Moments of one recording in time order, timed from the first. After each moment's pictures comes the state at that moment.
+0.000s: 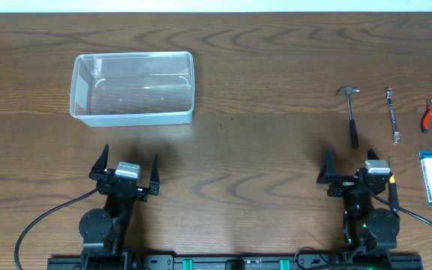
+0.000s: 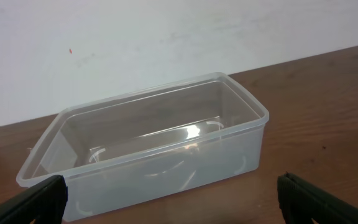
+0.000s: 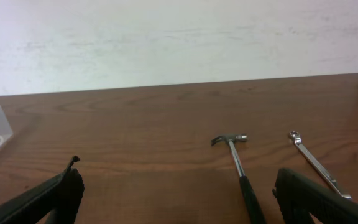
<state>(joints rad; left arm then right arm) 0.00 0.01 0.02 -0.10 0.17 0.17 0.03 0.01 0.01 -0.07 0.02 0.10</state>
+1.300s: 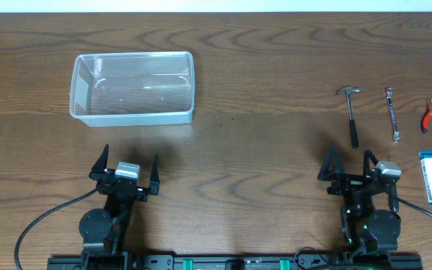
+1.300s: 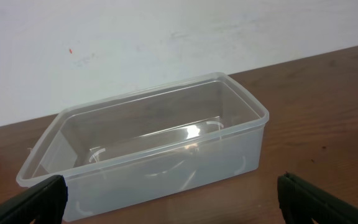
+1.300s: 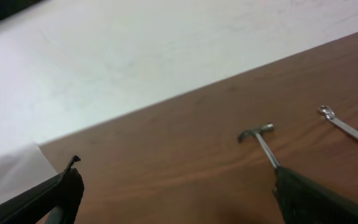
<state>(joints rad) 0.00 0.01 0.02 -0.10 0.17 0.17 0.03 0.01 0.01 -0.03 0.02 0.40</state>
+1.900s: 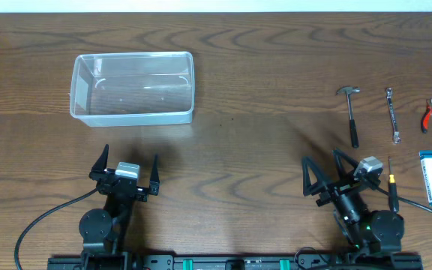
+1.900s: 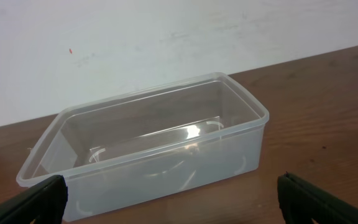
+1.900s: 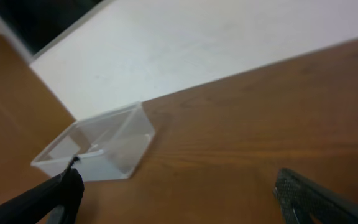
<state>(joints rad) 0.00 0.01 0.02 -0.10 0.17 0.17 0.03 0.03 0.07 -0.08 -0.39 0.50</state>
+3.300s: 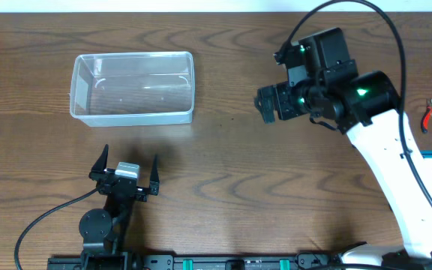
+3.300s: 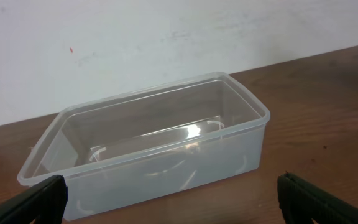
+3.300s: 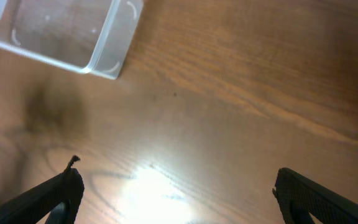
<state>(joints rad) 0.00 0.01 0.02 -0.10 0.17 0.17 0.39 1.54 1.60 -1.07 -0.16 0.14</state>
